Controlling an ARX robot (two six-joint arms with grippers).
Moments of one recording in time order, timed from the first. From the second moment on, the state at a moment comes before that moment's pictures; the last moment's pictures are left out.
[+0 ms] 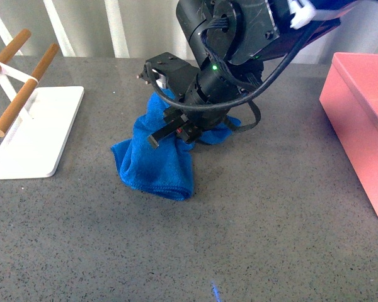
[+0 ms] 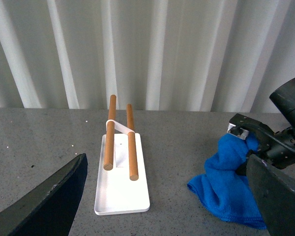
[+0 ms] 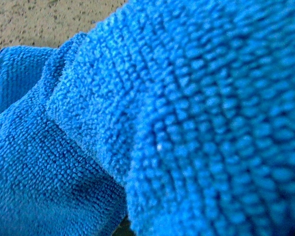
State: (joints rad) left arm 0.00 0.00 0.02 0.00 0.00 -0.01; right arm 0.48 2.39 1.61 -0.23 -0.14 -0.28
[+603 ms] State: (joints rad) left arm 0.00 0.00 0.02 0.00 0.00 -0.01; right arm 0.28 1.85 1.70 -0.63 0.14 -0.21
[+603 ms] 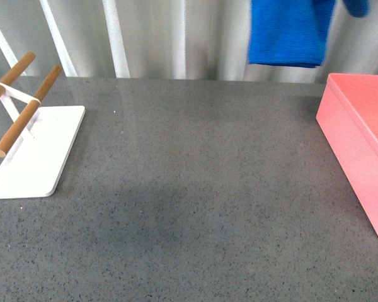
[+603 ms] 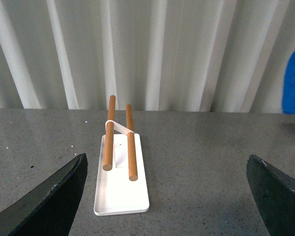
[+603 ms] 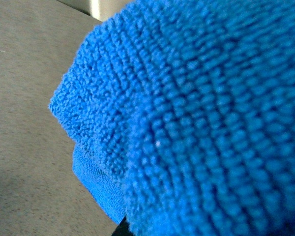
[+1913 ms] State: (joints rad) left arm 0.00 0.00 0.02 0.00 0.00 0.00; right arm -0.13 1.75 1.39 -0.68 0.22 -0.10
